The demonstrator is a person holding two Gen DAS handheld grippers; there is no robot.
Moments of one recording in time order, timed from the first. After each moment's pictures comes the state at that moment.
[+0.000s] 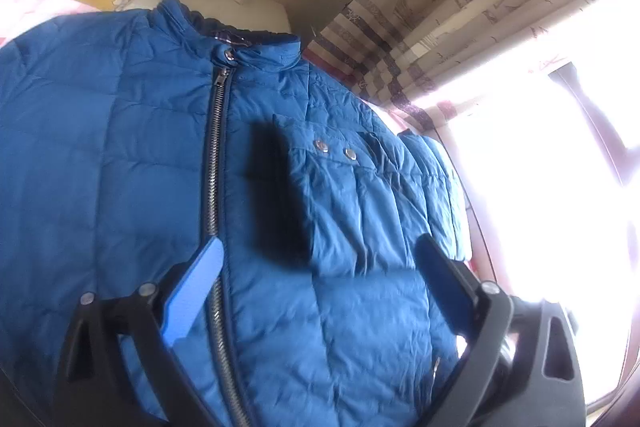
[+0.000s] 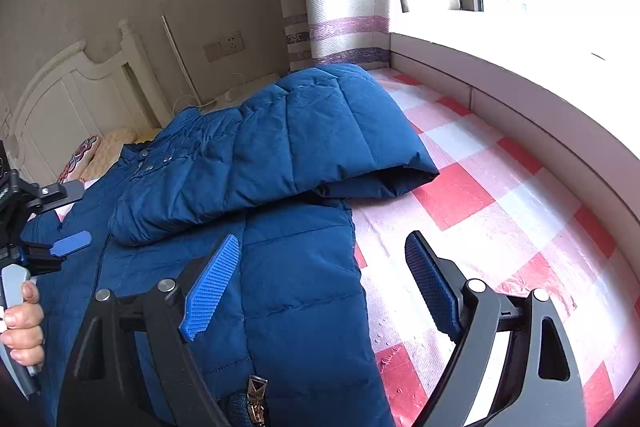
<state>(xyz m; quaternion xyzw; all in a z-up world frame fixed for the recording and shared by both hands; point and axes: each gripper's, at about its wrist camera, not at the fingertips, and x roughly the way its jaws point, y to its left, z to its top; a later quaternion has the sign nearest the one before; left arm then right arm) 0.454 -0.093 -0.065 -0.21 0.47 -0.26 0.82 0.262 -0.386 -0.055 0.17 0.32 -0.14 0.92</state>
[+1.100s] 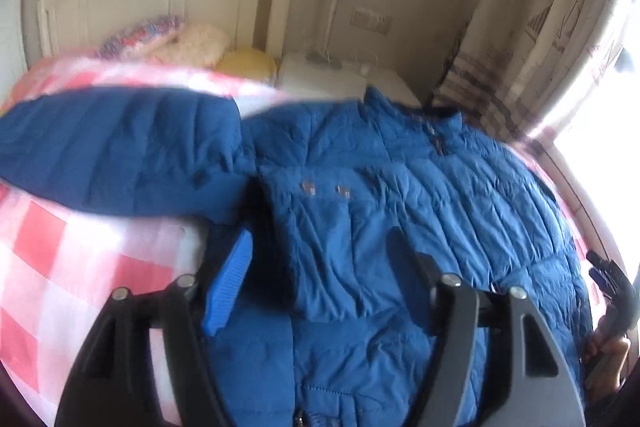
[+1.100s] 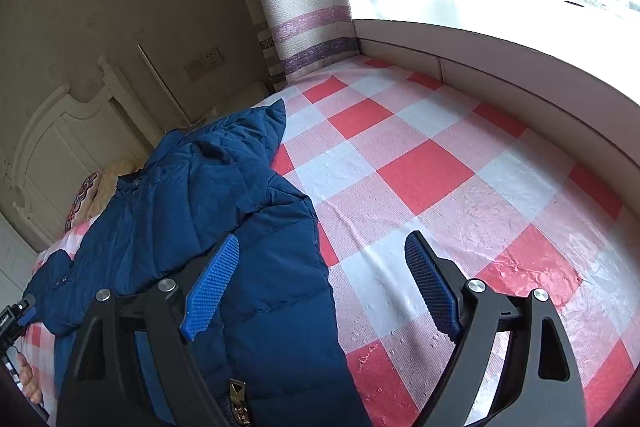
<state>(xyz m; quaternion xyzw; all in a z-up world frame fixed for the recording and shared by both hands) 0.373 0.107 -0.022 -0.07 0.34 -0.07 0.93 0.255 -0.411 -0.063 0.24 0.31 -0.15 0.91</state>
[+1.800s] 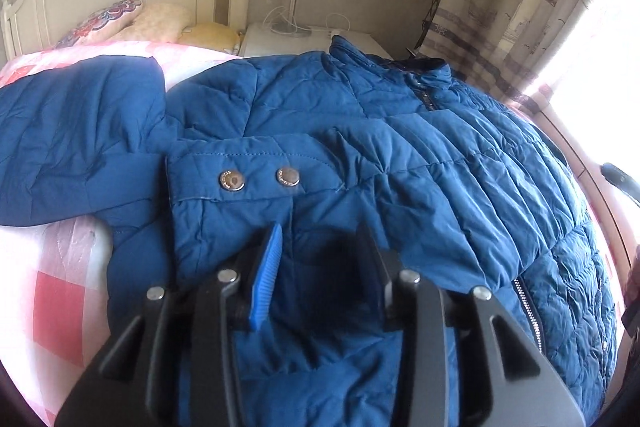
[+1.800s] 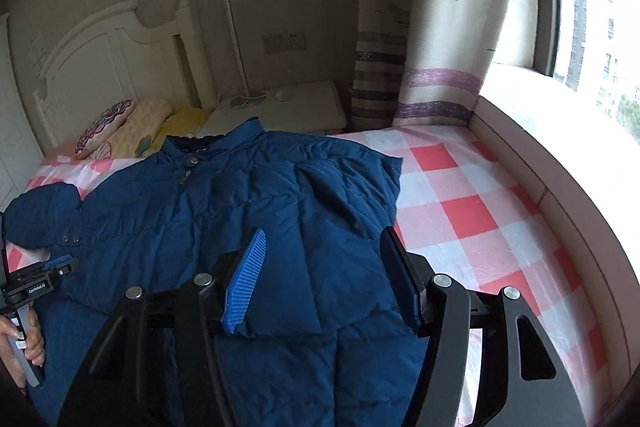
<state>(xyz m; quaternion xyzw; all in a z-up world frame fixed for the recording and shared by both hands) 0.427 0.060 -0.084 -0.04 0.42 -0.14 0.90 0.352 -0.326 -0.001 0.05 0.34 -0.05 0.94</state>
